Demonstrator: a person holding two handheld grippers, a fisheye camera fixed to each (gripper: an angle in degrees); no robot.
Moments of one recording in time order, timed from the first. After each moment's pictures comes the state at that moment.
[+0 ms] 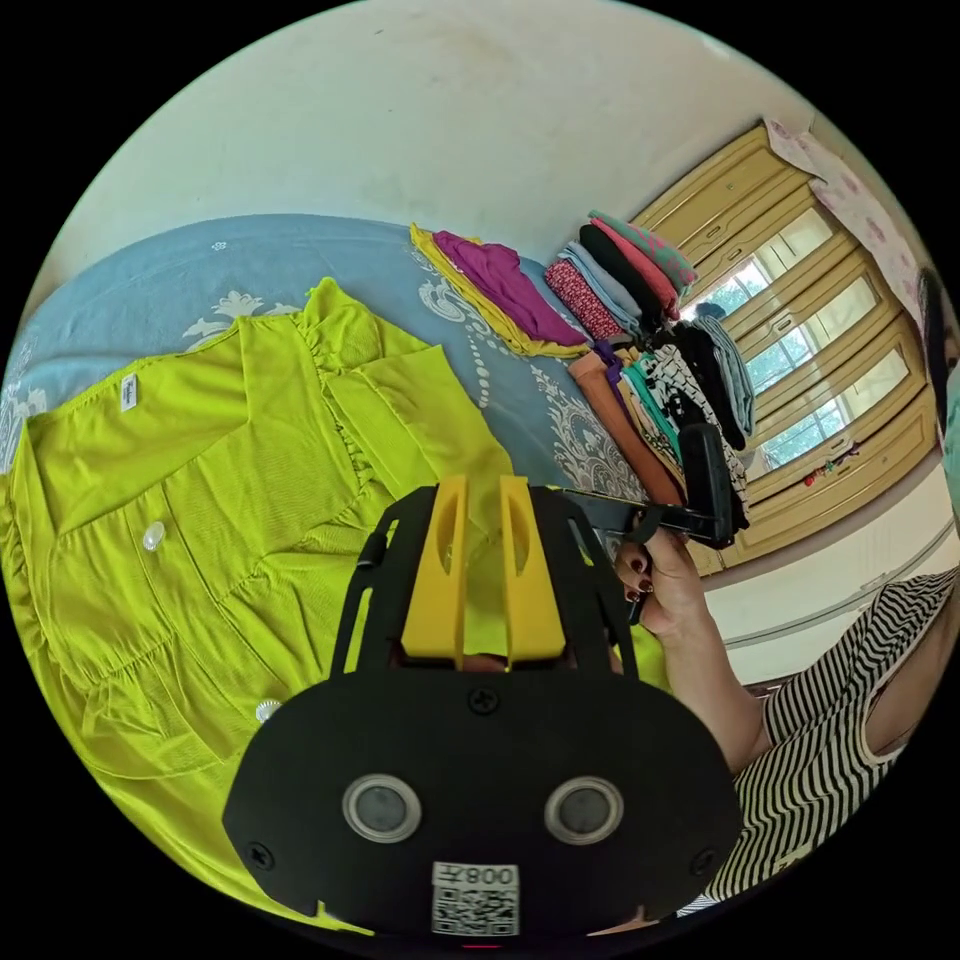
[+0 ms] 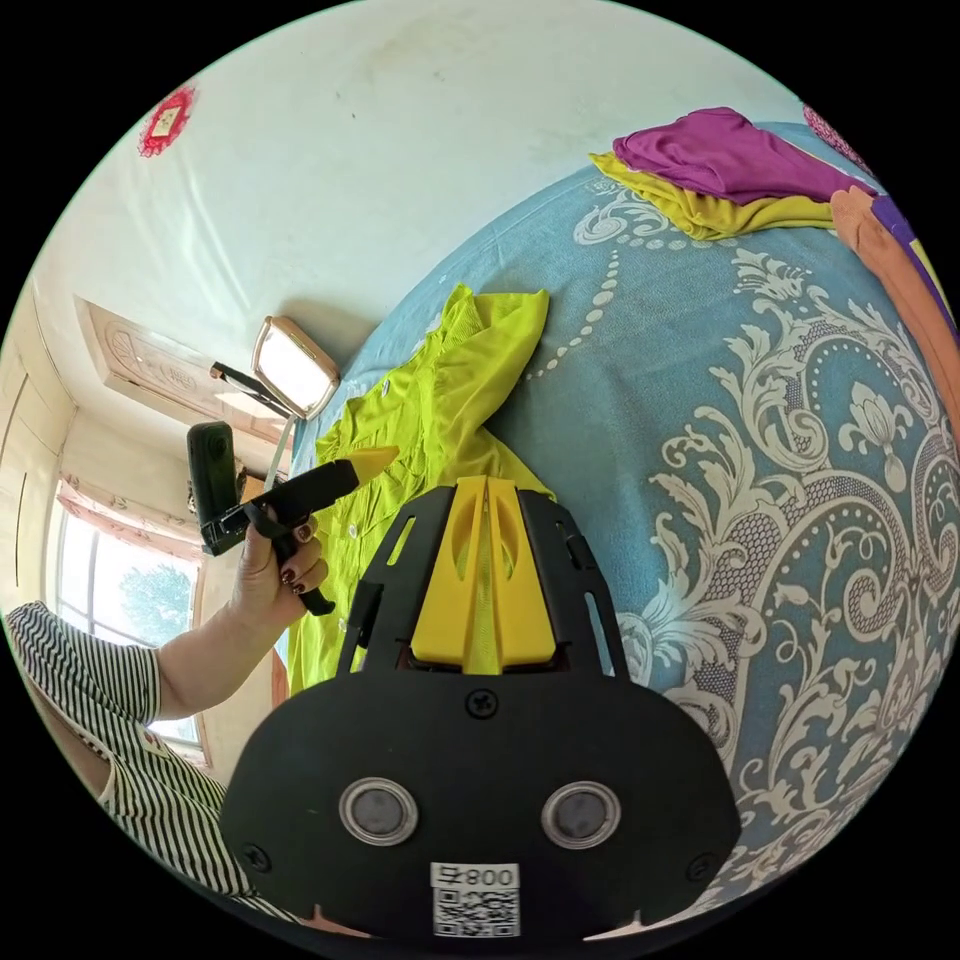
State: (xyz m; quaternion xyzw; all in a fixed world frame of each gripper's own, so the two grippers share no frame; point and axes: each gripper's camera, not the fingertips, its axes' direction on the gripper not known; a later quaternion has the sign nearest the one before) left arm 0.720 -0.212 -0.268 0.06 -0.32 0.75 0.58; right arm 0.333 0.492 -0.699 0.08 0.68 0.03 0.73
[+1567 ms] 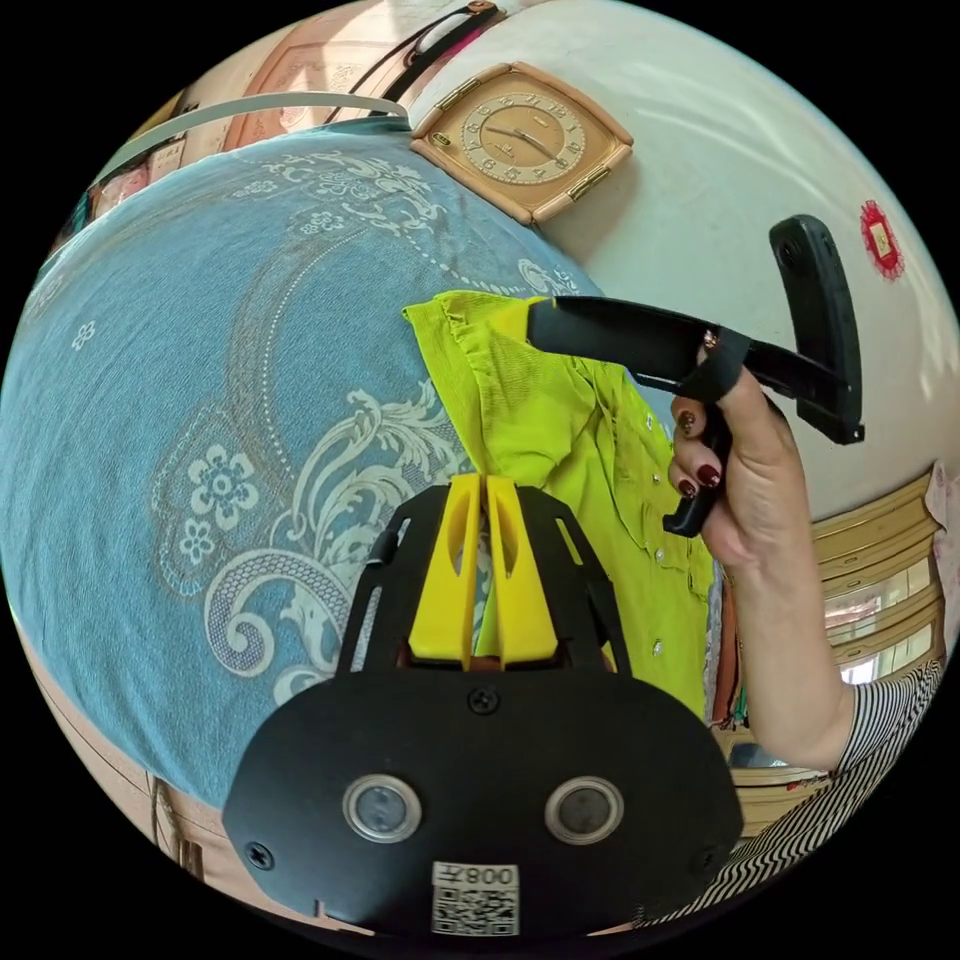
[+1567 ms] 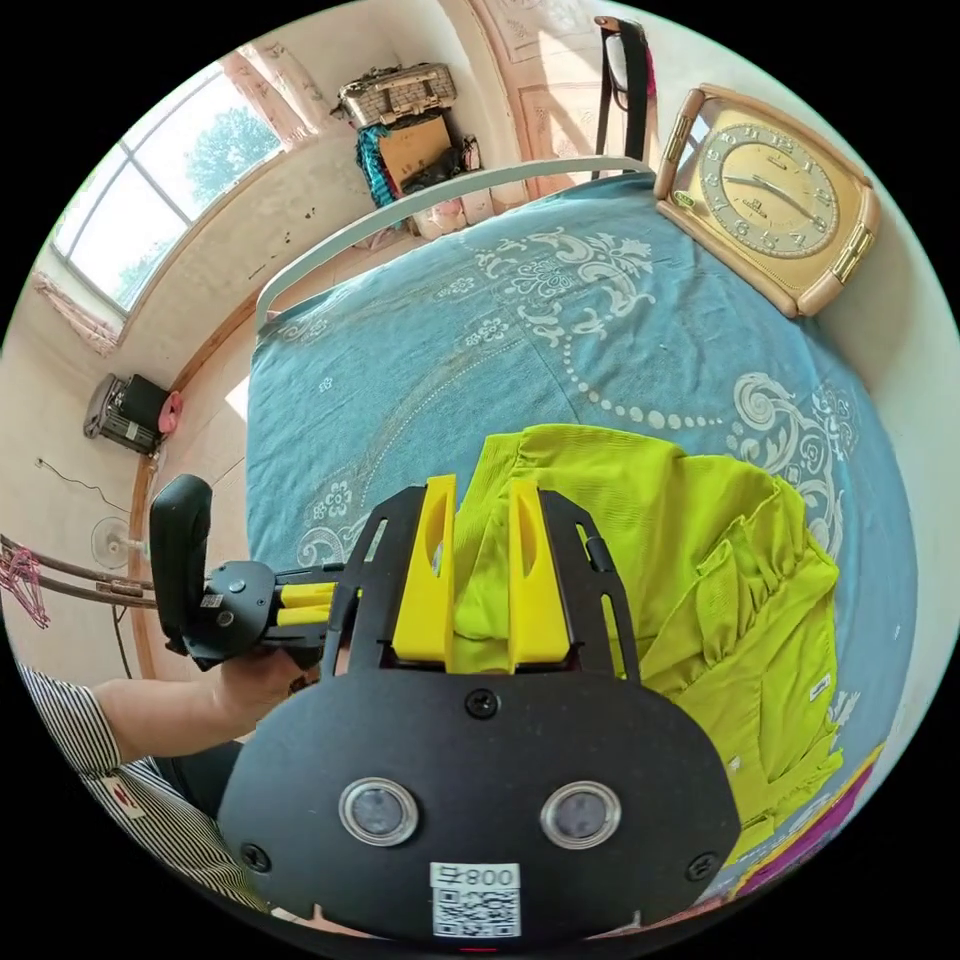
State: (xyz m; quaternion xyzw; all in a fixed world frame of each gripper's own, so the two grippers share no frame) left arm 0.391 -0.320 -0.874 0.42 -0.19 0.49 0.74; right arm 0.655 0.269 0.152 -0.48 0.62 -0.13 0.61
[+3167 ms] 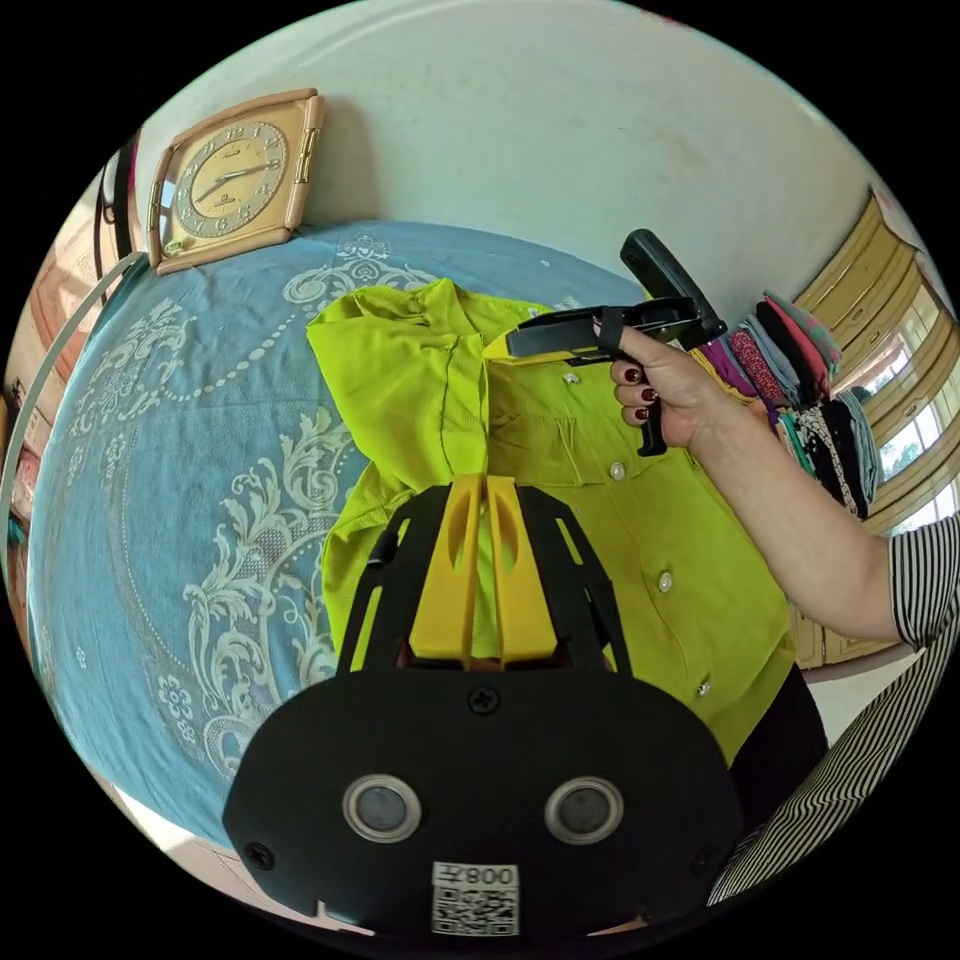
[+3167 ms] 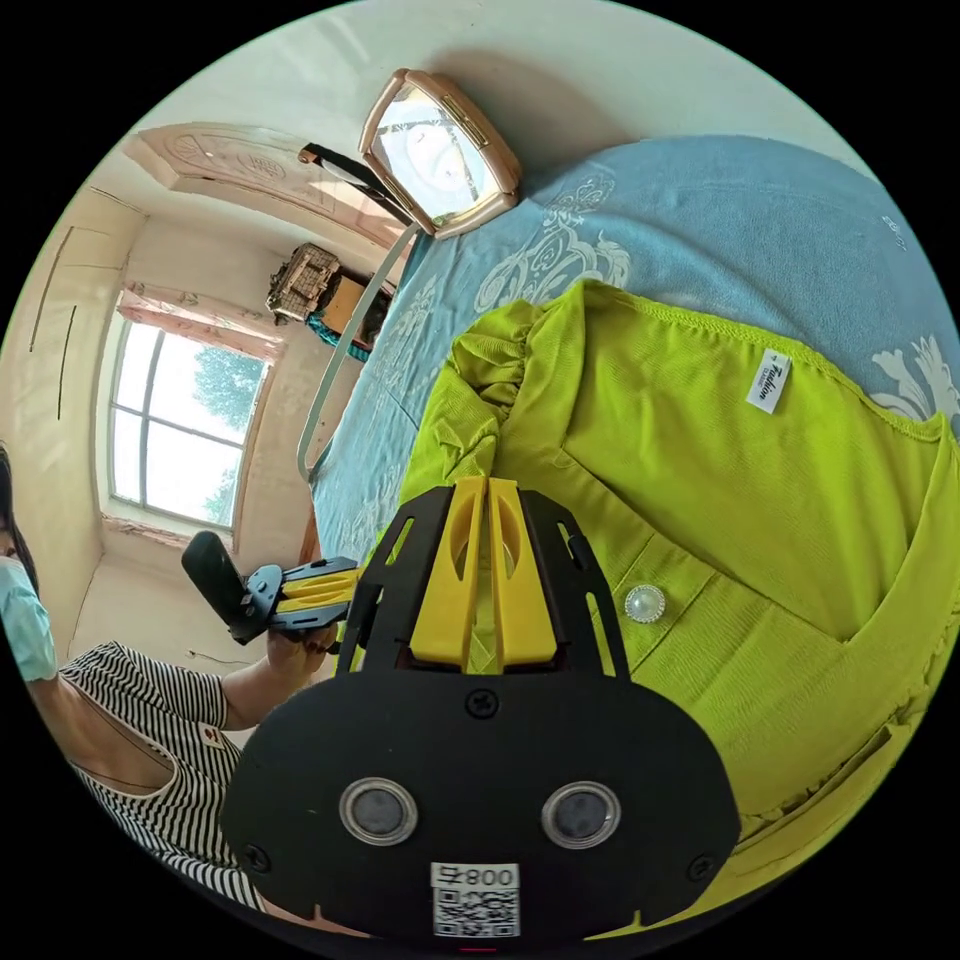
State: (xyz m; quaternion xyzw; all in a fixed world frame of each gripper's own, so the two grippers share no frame) left arm 0.416 -0.226 -0.814 0.56 -0.19 0.76 0.26; right arm 0.562 0.018 -0.058 -0.24 0.60 -0.06 0.76
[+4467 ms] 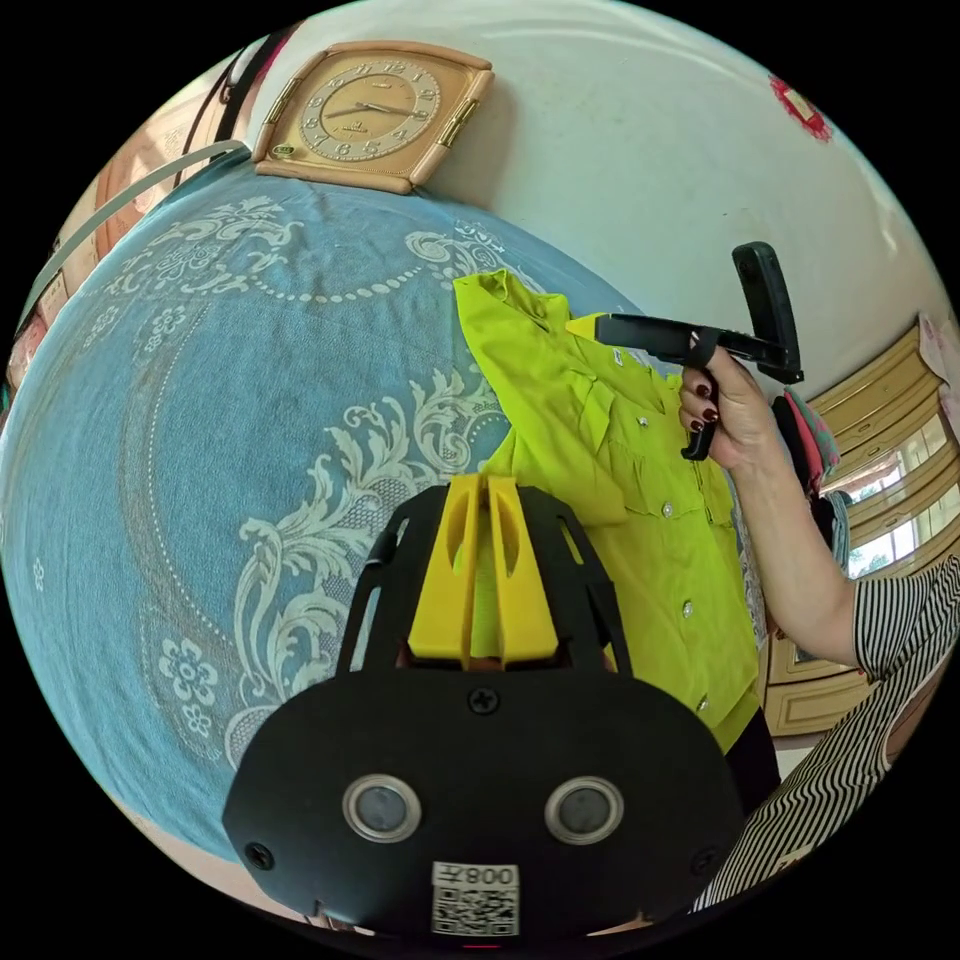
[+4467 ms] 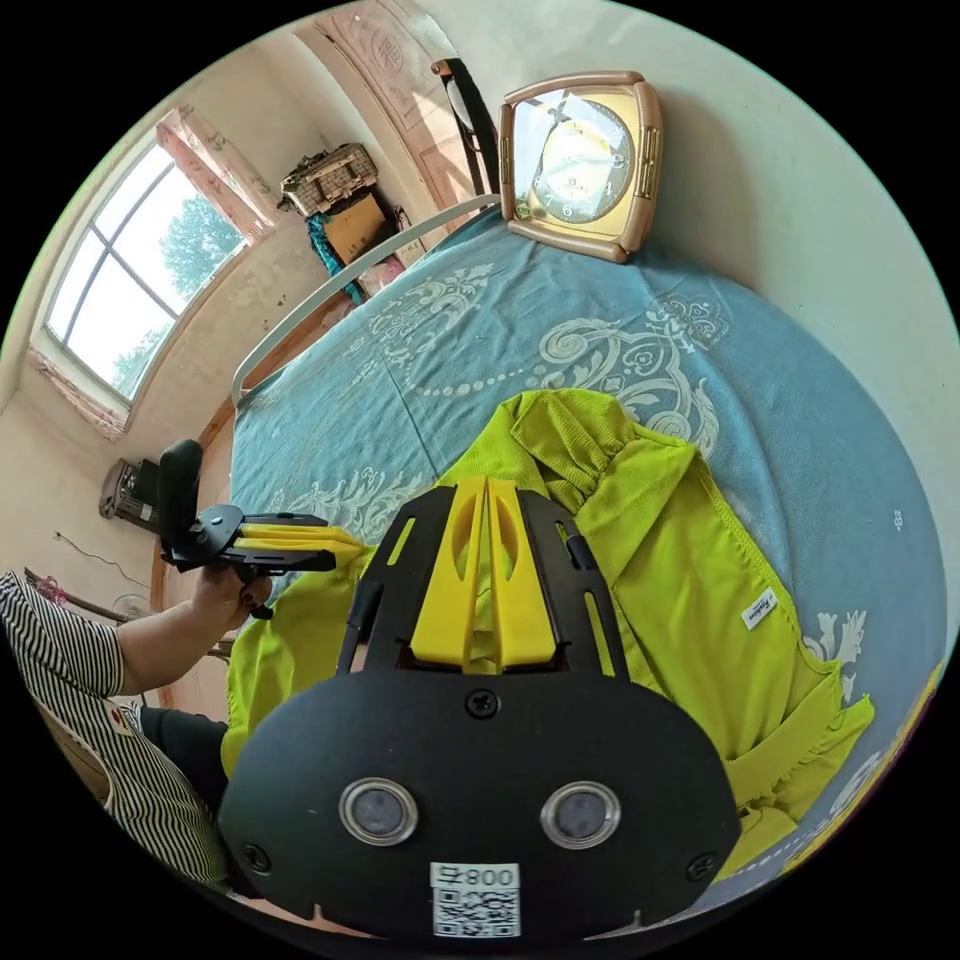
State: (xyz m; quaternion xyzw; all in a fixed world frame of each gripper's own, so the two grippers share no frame) left arm 0.461 -0.305 -0.932 0.55 -0.09 0.75 0.35; right arm 0.594 0.002 0.075 -0.35 0.67 -0.22 0.62
